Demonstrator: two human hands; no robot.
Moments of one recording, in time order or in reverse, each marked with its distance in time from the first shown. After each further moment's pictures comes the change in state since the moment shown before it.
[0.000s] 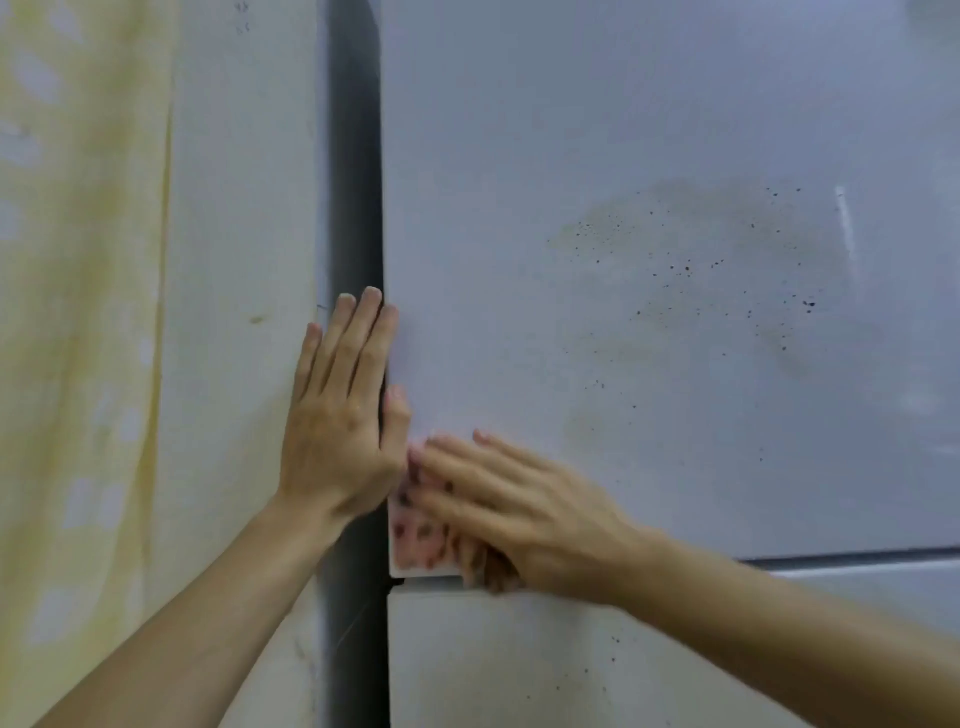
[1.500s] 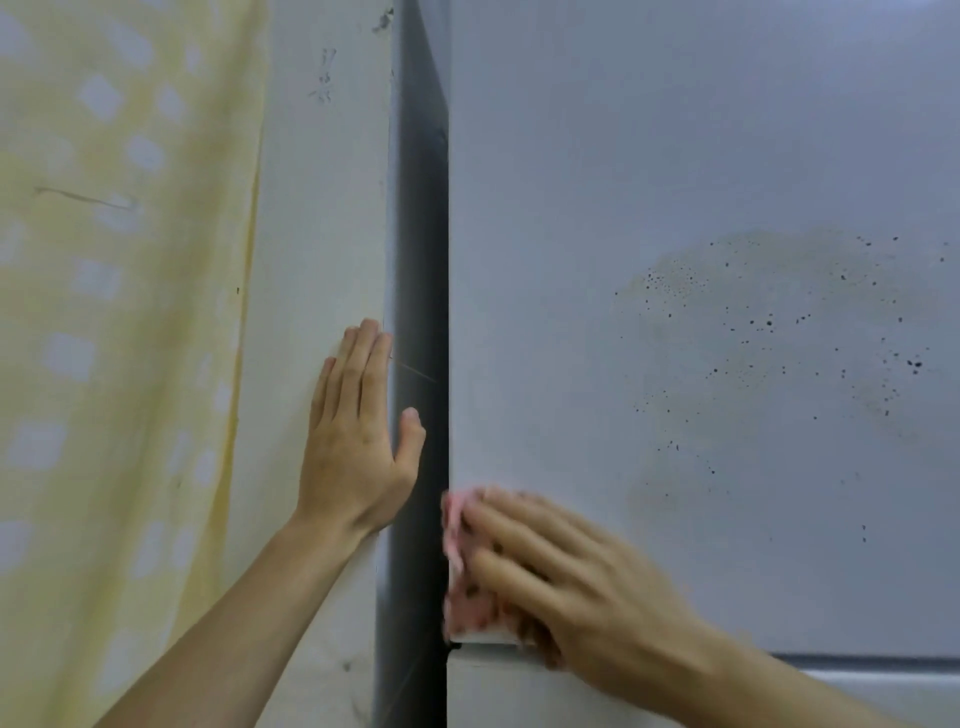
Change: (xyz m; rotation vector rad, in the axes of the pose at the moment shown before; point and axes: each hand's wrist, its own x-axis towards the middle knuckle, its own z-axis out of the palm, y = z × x) left_hand 0.011 -0.051 -0.009 0.074 -0.045 -0.153; right_hand 0.014 -0.015 0.002 0.035 0.091 0.049
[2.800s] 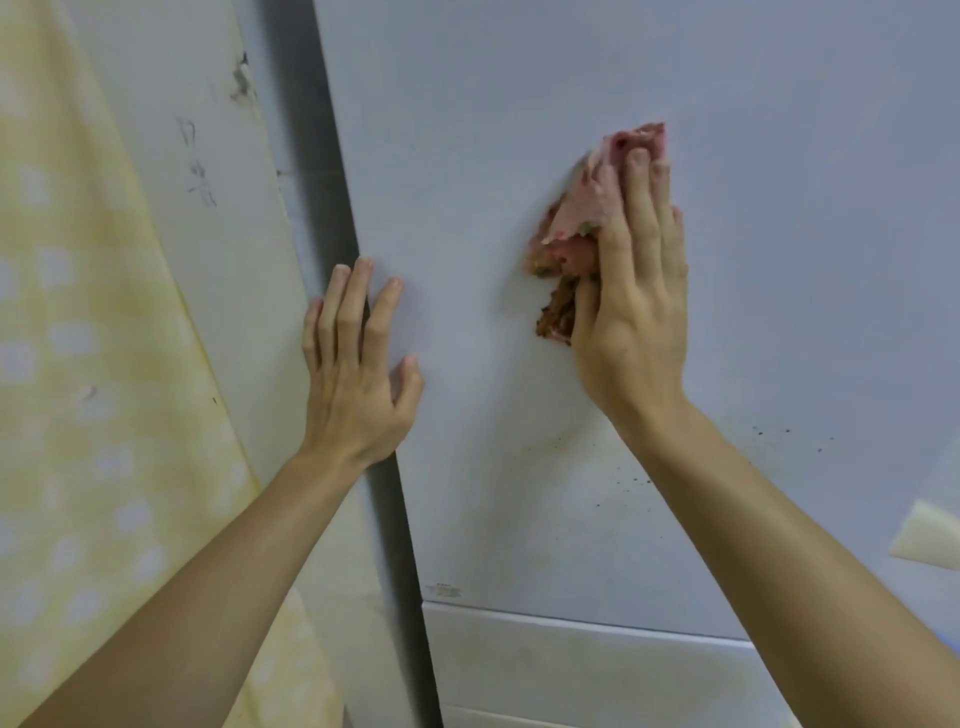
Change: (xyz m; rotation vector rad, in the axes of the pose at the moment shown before) left_hand 0.221 0.071 -0.039 0.080 -0.285 -0.042; right_hand 0.158 0.287 -0.141 0.338 0.295 0.889
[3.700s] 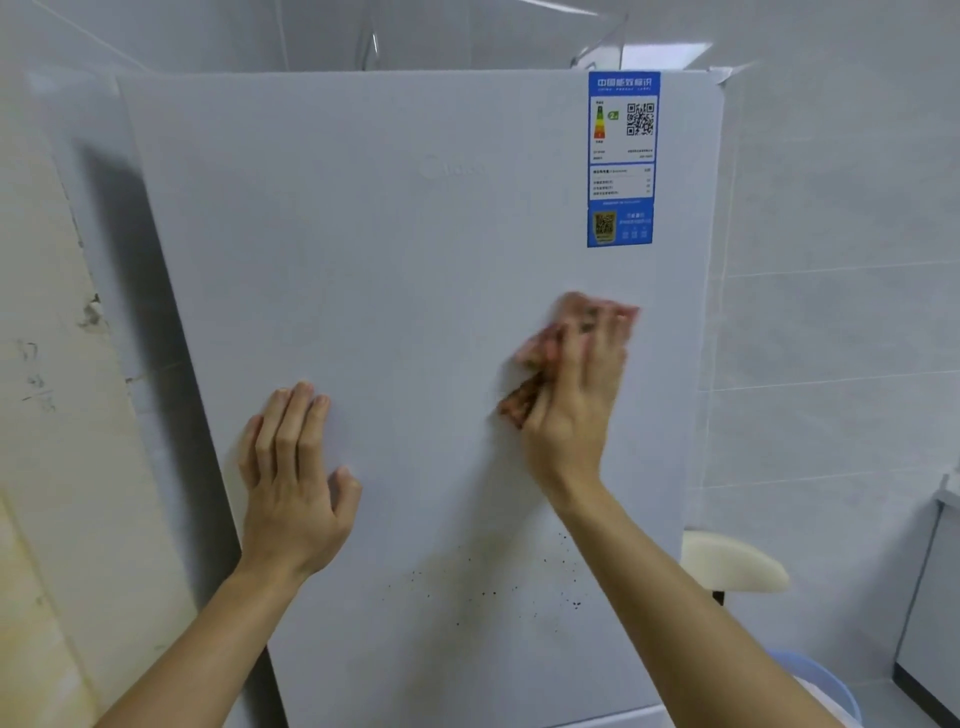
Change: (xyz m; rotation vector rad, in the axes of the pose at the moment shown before) left_hand 0.067 0.074 0.011 -0.092 0.037 0.048; right_hand 0.047 0.077 -0.079 -0.133 0.197 0.262
